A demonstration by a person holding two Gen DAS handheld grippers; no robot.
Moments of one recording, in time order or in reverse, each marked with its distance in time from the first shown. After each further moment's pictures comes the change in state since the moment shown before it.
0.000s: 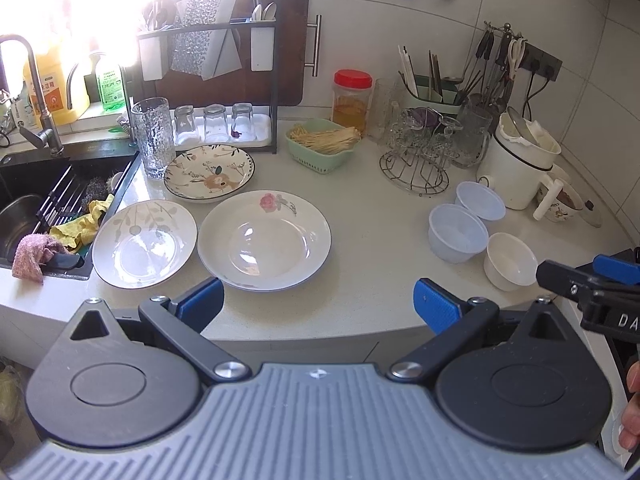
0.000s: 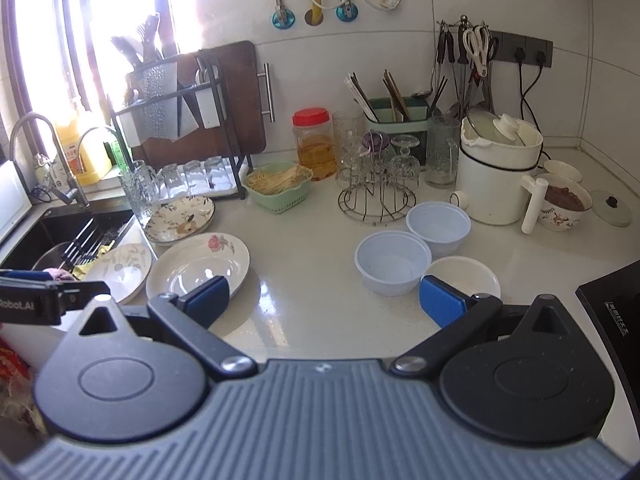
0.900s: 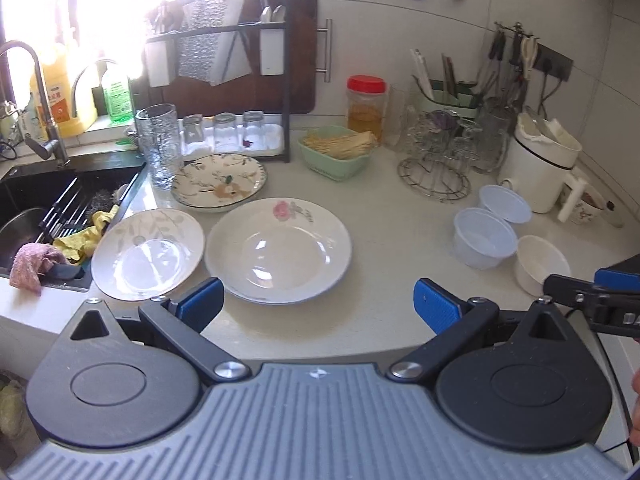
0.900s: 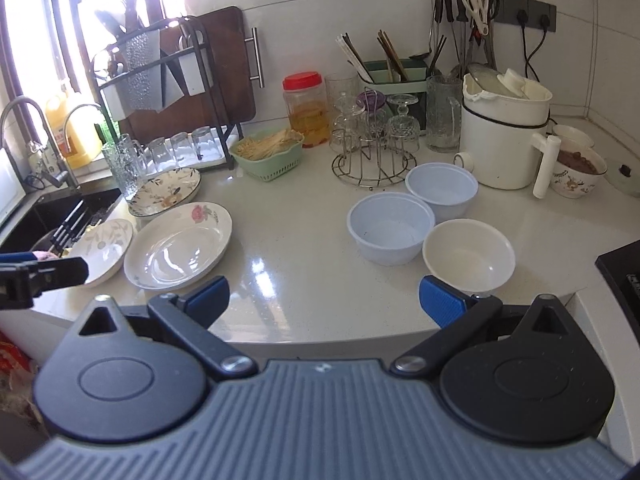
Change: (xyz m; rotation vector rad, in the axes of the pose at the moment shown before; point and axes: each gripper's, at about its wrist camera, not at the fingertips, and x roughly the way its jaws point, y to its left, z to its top) left arm 0.043 0.016 -0.019 0.023 -0.059 0.055; right arm 0.046 -0.023 -0.029 0.035 0.046 0.034
